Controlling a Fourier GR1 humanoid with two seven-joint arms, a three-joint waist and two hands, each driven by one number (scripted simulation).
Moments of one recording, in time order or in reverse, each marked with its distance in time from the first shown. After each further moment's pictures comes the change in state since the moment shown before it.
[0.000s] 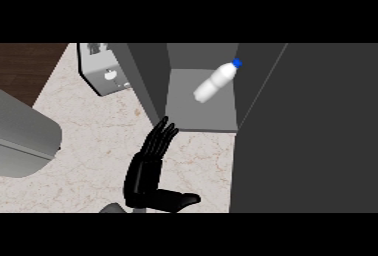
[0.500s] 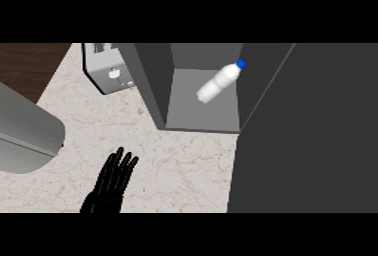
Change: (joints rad) left arm 0.295 0.246 0.005 -0.236 0.012 -0.128 -0.108; right arm -0.108 -0.206 0.037 -0.001 0.050 0.141 0.014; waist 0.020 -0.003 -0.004
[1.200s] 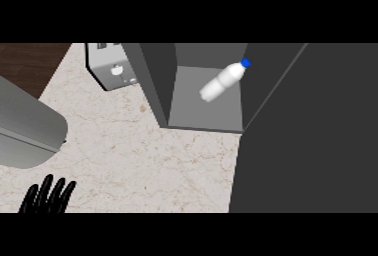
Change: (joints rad) left arm 0.272 0.301 0.160 -0.126 0.077 -0.243 -0.168; right arm -0.220 0.008 0.200 -0.009 0.022 -0.070 0.223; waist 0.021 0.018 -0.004
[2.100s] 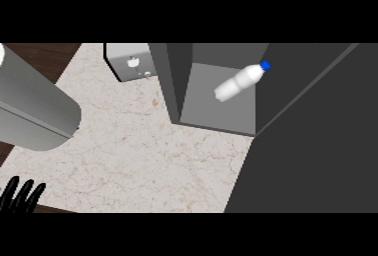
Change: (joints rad) left arm 0.056 0.158 0.109 0.007 0.050 -0.171 -0.031; right arm -0.440 0.017 0.005 0.023 -0.030 0.013 0.225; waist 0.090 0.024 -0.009
